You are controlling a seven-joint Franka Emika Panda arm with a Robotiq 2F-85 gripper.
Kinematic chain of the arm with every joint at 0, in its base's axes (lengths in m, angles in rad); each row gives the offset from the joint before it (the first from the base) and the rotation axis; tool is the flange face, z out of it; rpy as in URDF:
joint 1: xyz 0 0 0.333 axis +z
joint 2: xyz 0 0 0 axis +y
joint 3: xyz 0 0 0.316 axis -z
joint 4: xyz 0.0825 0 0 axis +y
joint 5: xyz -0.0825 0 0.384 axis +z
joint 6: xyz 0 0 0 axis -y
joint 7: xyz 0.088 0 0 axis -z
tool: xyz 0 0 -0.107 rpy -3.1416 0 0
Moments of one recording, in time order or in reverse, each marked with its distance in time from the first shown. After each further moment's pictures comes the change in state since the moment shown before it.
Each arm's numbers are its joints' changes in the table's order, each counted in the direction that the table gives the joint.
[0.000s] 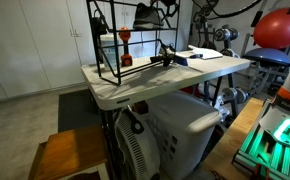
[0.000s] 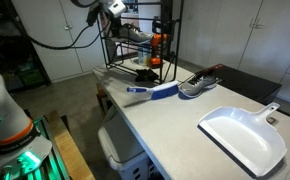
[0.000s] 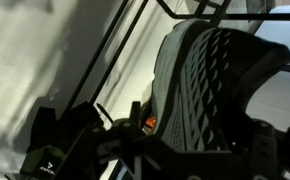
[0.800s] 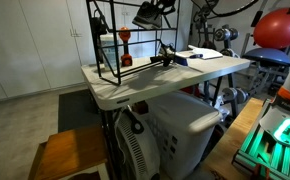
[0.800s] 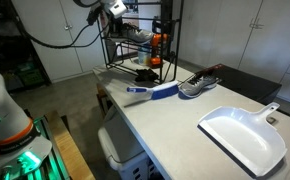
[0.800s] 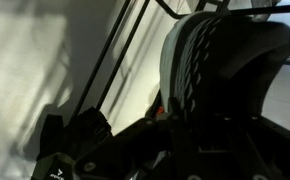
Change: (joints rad) arm -0.013 0.022 -0.006 -0.022 -0.011 -0.031 0.069
